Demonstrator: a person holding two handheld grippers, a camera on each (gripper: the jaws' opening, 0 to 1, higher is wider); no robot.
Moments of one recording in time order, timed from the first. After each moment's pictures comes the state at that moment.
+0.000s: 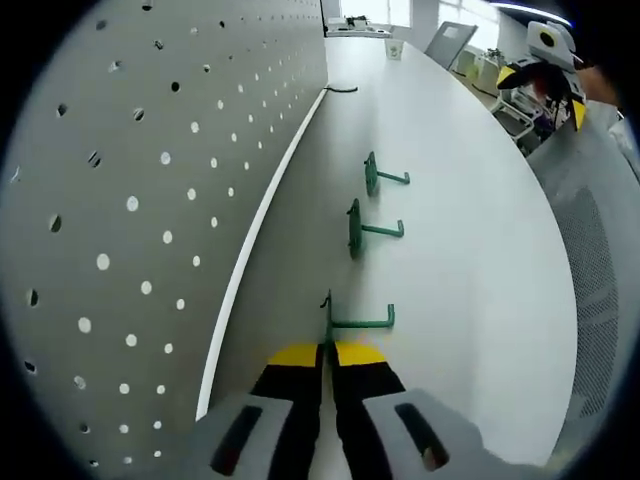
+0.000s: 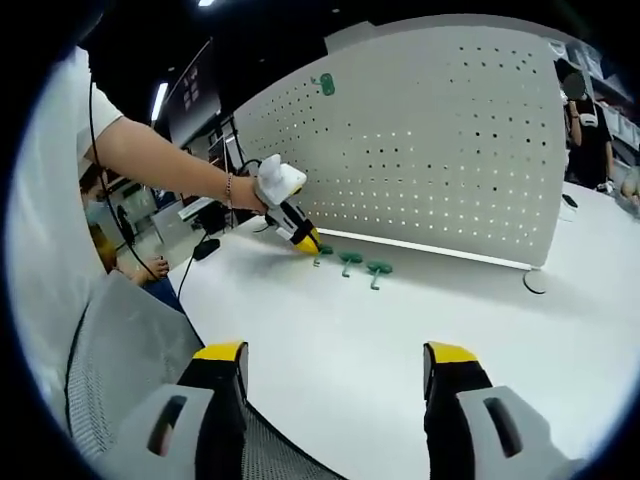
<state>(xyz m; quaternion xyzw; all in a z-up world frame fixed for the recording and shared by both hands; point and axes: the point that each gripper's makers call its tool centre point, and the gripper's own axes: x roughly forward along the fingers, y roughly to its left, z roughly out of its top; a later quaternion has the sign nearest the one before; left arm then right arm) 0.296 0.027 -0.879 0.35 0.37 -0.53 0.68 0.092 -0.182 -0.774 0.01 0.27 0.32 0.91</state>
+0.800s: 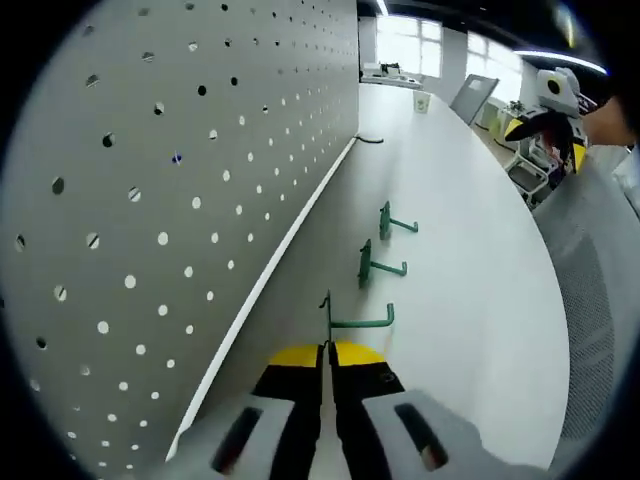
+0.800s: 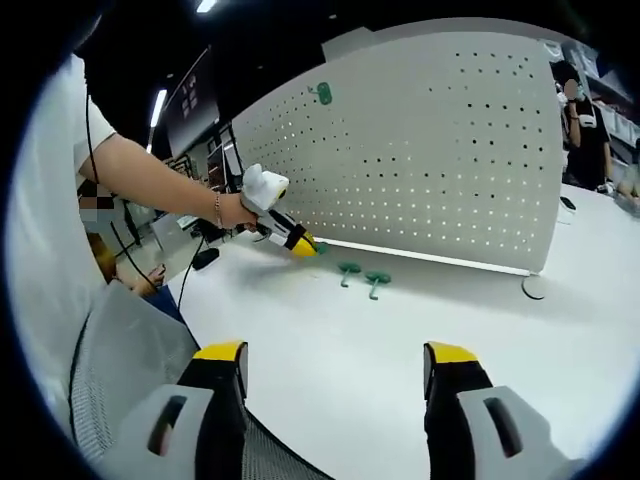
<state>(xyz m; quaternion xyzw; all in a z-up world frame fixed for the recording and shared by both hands) 0.294 0.027 -0.851 0.24 0.32 -0.51 0.76 0.100 -0.183 -0.763 0.02 0.26 0.32 0.91</state>
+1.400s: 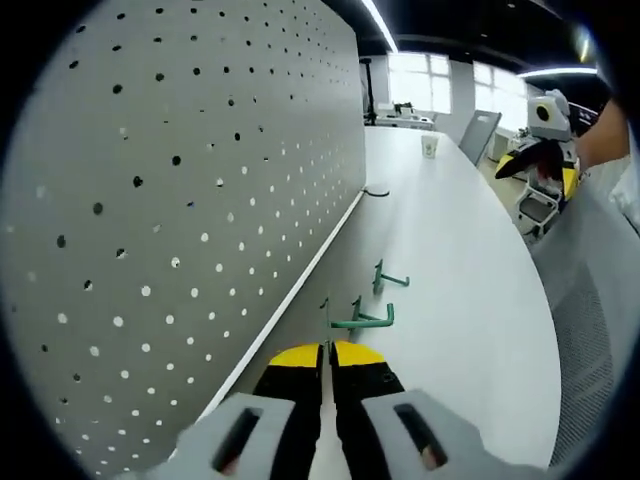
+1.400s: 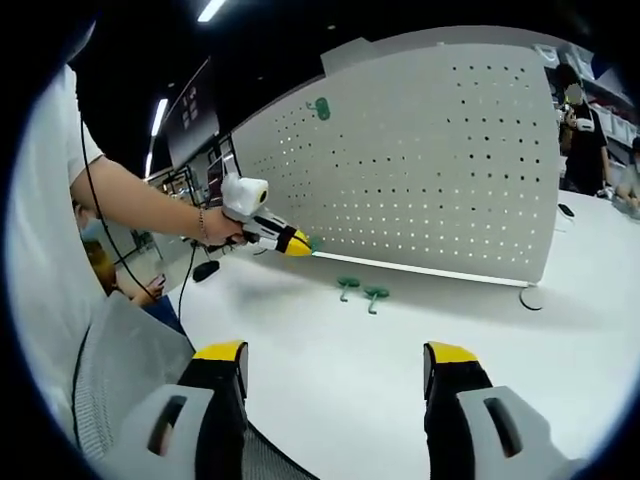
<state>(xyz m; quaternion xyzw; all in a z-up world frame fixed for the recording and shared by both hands) 0.285 0.013 -0.802 0.20 0.24 -0.50 0.81 0.103 -0.182 -0.752 0.03 0.23 0.32 0.92</state>
